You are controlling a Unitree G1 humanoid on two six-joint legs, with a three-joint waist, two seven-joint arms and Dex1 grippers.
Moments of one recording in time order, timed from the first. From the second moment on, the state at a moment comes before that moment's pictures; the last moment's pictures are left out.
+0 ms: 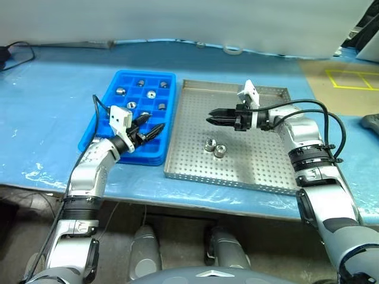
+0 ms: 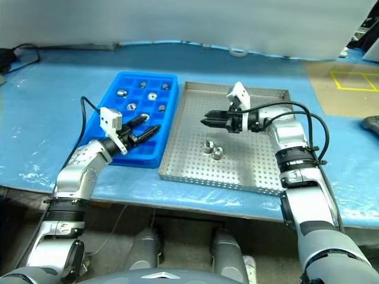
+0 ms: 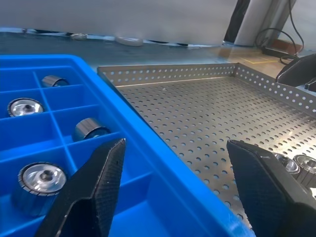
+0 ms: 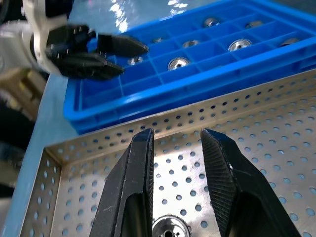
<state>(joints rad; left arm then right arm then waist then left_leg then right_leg) -0.42 0.34 0.10 0.11 -0.37 0.29 -0.71 -0.86 -0.52 0.14 0.52 0.23 0.40 1.29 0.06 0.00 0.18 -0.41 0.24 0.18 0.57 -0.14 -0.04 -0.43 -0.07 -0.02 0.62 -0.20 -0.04</state>
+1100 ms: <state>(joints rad) -0.41 0.35 0.03 0.13 -0.35 0.29 -0.73 -0.74 -0.50 0.24 0.60 0.03 0.25 1.16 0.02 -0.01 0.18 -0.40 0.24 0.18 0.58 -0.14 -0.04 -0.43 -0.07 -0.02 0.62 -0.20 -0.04</state>
